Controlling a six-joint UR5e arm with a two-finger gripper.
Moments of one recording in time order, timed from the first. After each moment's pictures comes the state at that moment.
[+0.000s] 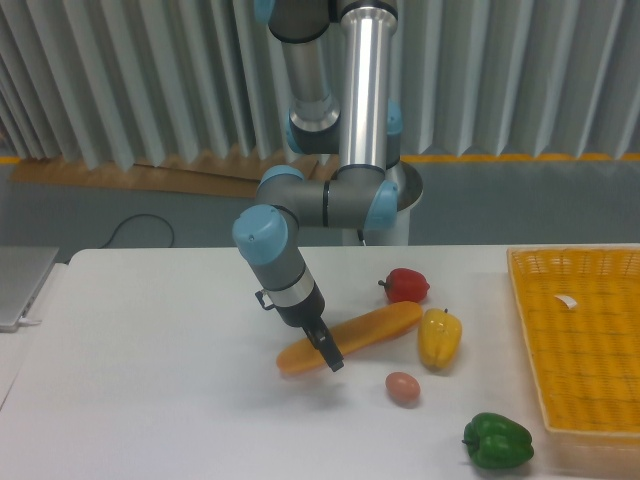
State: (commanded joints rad) arm 2.08 -1.97 -1.71 -1.05 1.87 1.01
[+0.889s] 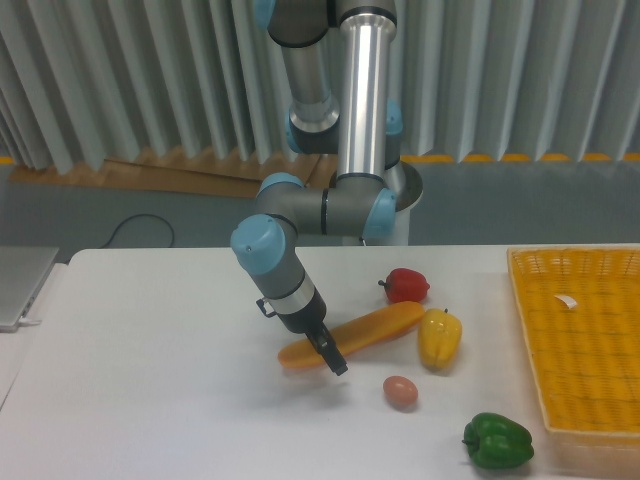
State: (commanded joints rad) arm 2.08 -1.98 -1.71 -1.05 1.89 1.00
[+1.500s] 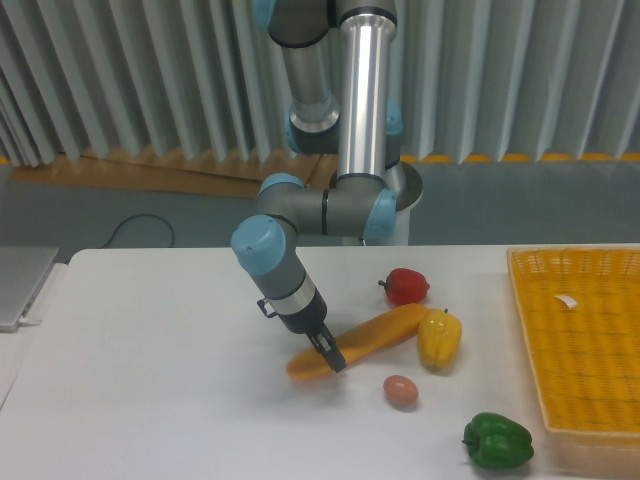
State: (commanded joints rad) arm 2.08 -1.98 -1.71 -1.05 1.89 1.00
